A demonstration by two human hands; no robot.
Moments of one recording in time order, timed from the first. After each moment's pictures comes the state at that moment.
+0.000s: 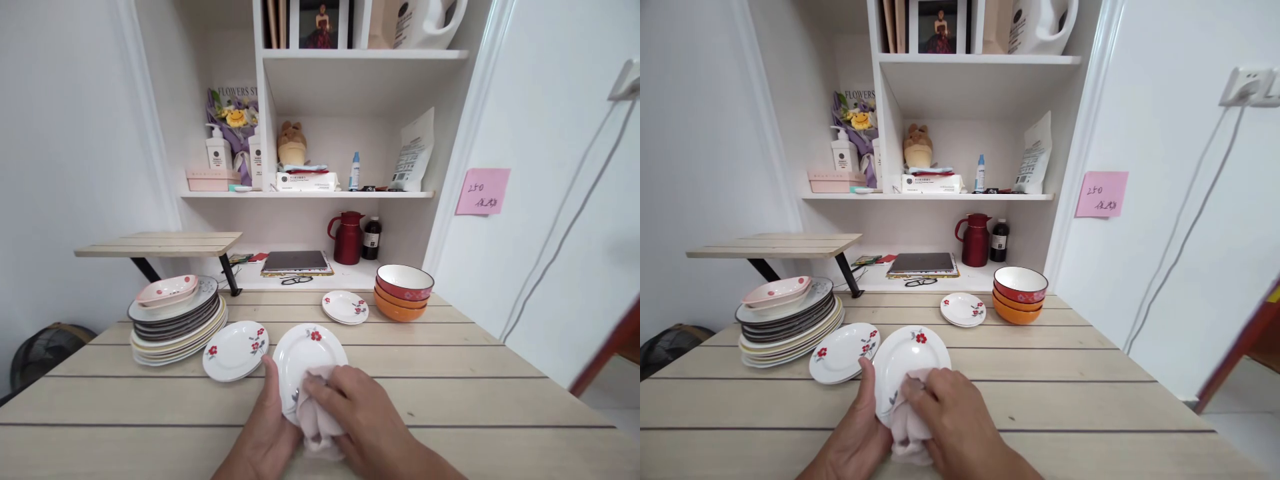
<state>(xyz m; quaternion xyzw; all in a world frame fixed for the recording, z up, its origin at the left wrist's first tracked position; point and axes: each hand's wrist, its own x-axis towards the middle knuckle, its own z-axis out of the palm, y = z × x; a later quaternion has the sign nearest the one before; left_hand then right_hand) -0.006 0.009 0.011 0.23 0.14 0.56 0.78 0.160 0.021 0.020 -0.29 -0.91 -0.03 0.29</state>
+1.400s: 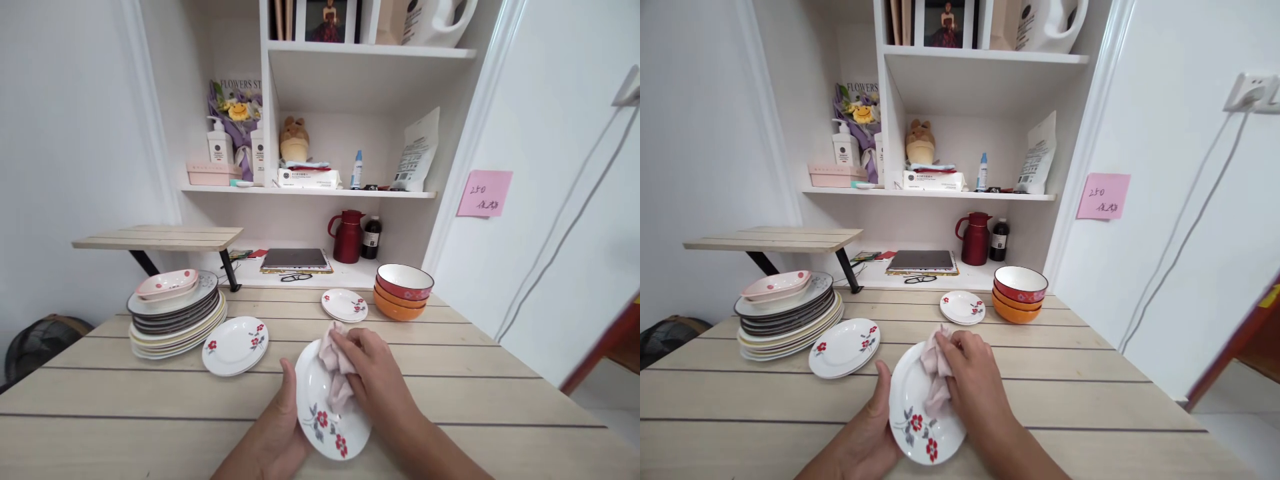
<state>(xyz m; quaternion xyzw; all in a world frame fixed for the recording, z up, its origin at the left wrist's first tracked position) 0.002 0.006 0.004 0.24 0.11 0.48 0.83 0.173 0.052 0.024 -0.41 -0.84 -0.07 0.35</state>
